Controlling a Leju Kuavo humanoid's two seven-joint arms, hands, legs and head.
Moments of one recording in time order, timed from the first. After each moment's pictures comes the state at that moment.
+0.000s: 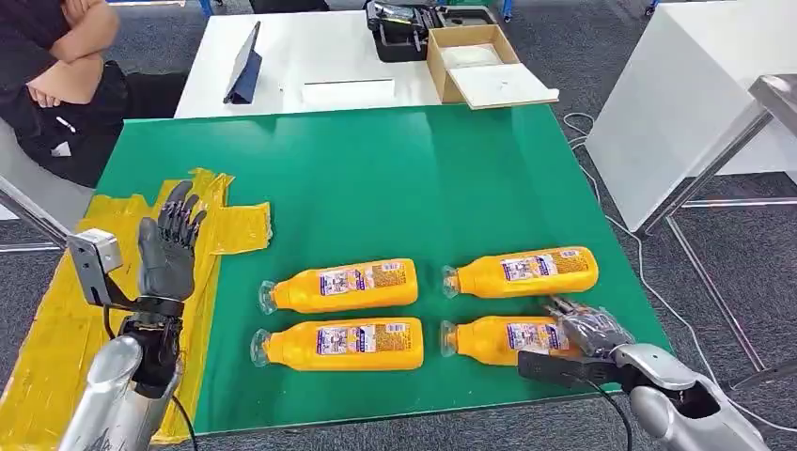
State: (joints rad) left arm -0.25 0.12 -0.13 -1.47 0.31 -0.03 -0.22; right arm -0.14 -0.66 0.51 -1.48 0.63 0.25 0.13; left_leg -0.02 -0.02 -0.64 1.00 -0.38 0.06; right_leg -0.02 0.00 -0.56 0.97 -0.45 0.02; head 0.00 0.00
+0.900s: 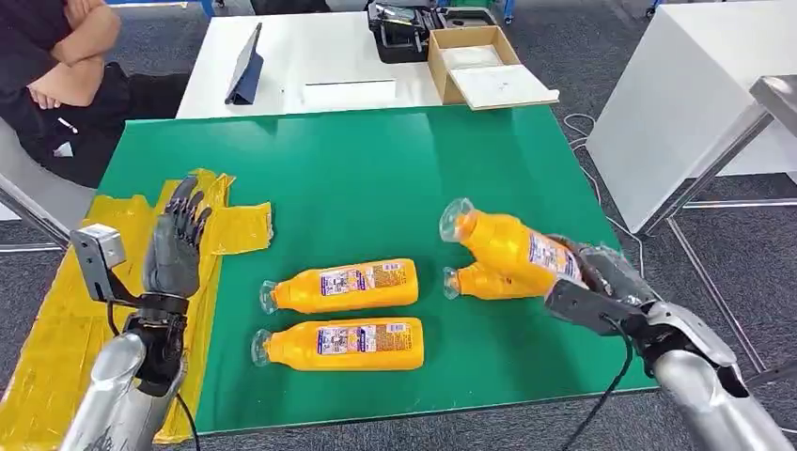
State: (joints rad) left arm -0.25 0.12 -0.16 -1.49 0.33 0.00 -0.20; right arm -0.14 -0.58 0.23 -1.72 0.31 0.16 0.03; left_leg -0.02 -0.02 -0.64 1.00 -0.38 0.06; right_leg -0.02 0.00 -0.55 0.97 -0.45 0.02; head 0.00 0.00
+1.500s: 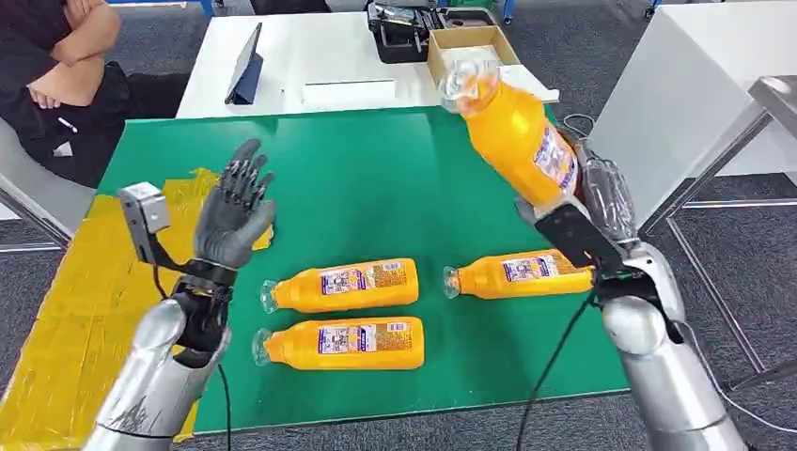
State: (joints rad) left arm -0.42 0.01 -0.38 -1.48 0.44 0.00 -0.15; right arm -0.40 -0.28 0.28 -1.65 0.37 -0.19 -0.02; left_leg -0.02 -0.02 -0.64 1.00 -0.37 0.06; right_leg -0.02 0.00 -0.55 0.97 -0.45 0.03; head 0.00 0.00
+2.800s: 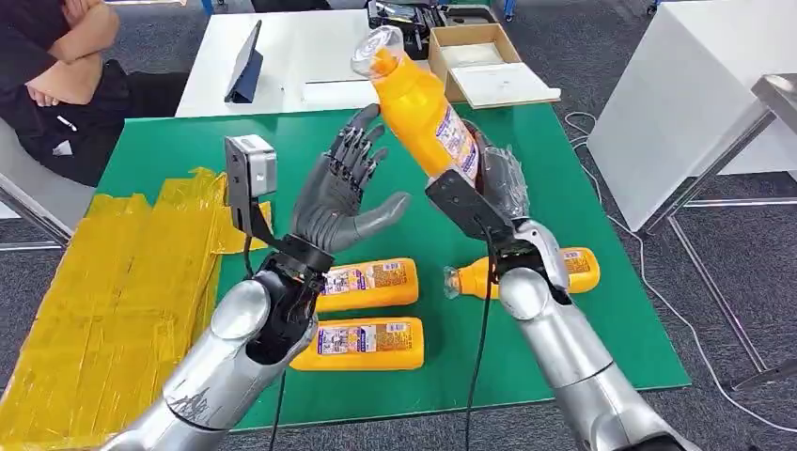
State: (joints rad) left arm -0.58 -0.12 -0.69 -1.51 0.48 0.21 -0.02; right arm -0.56 -0.04 0.46 -1.37 0.49 -0.22 0.07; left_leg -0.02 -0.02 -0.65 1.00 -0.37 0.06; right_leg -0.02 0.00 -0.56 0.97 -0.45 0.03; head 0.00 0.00
